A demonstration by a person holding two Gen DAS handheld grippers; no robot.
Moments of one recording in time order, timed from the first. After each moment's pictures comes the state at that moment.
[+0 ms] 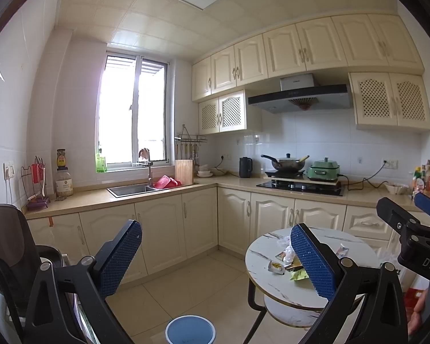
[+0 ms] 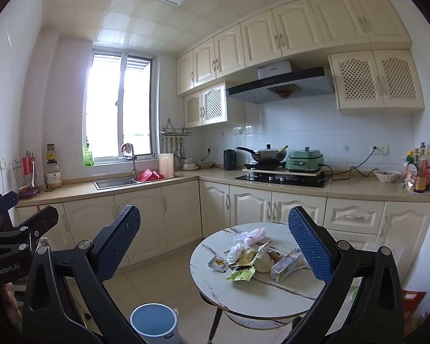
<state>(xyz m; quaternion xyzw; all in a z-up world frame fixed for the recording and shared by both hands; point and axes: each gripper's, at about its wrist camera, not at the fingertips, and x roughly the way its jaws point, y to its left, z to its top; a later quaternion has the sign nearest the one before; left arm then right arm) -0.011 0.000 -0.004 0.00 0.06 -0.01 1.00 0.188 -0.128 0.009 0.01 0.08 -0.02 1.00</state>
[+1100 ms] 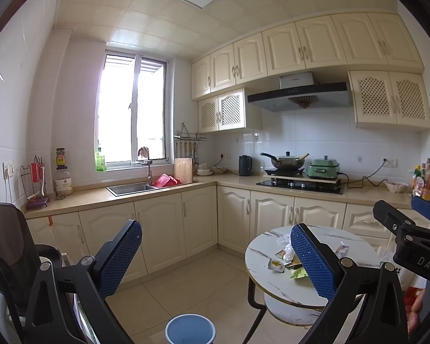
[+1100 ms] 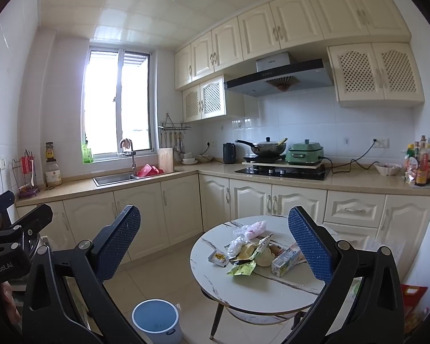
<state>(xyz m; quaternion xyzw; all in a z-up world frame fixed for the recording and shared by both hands) -0.009 -0.001 -0.007 0.00 0.06 -0.01 1.00 0.195 -0.132 -0.001 0.02 0.09 -0.03 1.00</state>
